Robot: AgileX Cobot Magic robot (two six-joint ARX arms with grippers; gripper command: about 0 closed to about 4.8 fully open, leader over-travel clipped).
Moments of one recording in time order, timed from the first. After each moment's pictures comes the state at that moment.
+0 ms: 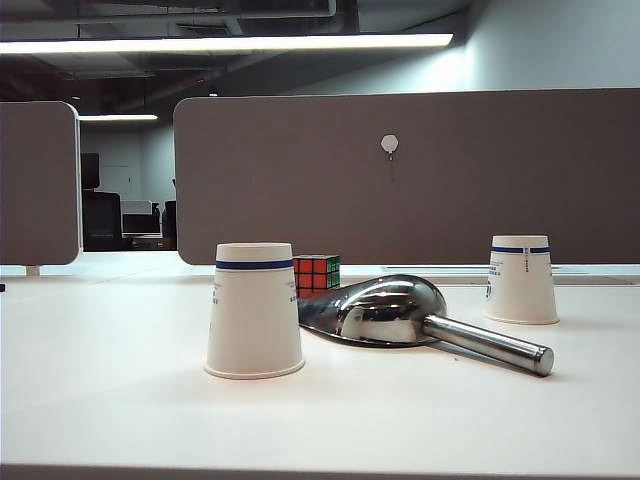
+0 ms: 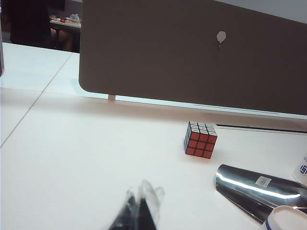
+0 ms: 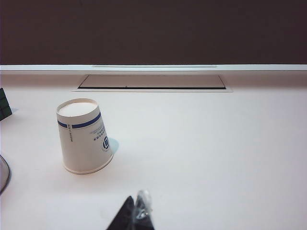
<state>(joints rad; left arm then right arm) -0.20 0.00 0.01 0.09 0.06 -0.15 0.02 0.00 0.01 -0.04 0.02 0.03</state>
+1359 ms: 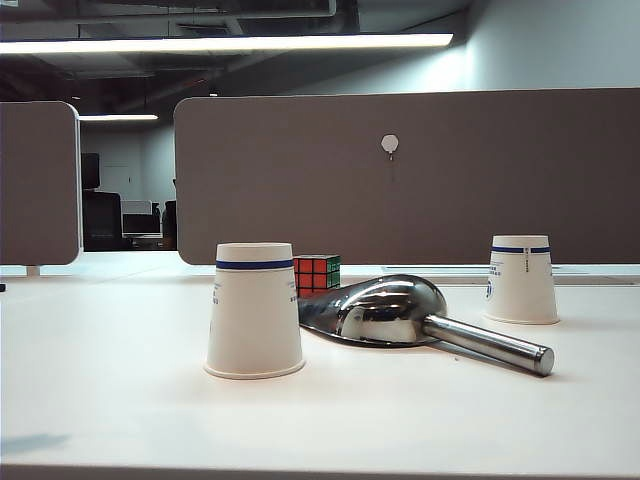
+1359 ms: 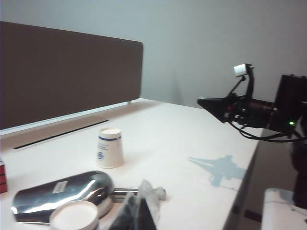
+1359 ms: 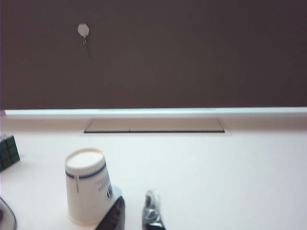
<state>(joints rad) -0.20 0.00 0.01 0.28 0.87 -0.21 0.02 0.00 0.01 0.13 0.02 0.03</state>
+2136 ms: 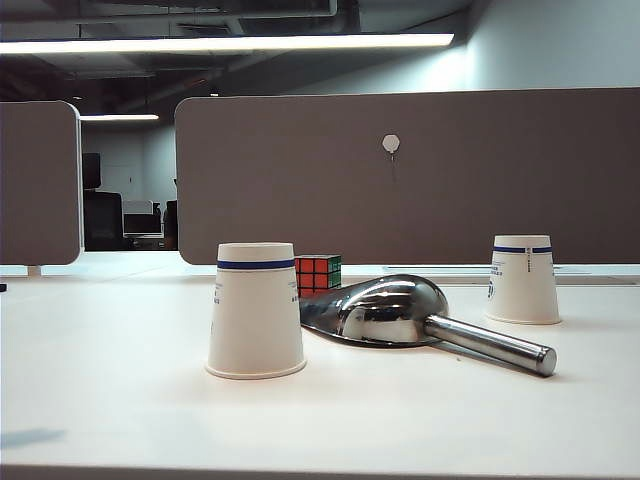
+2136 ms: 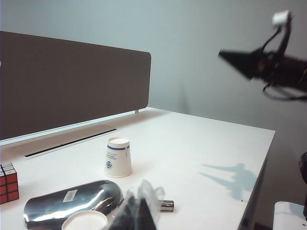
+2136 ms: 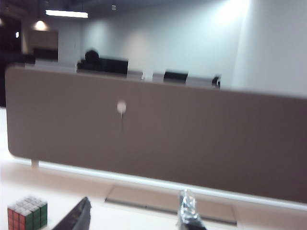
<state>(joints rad) -0.20 0.00 0.01 0.32 0.83 -0.24 0.02 0.13 0.39 0.04 -0.11 -0.06</state>
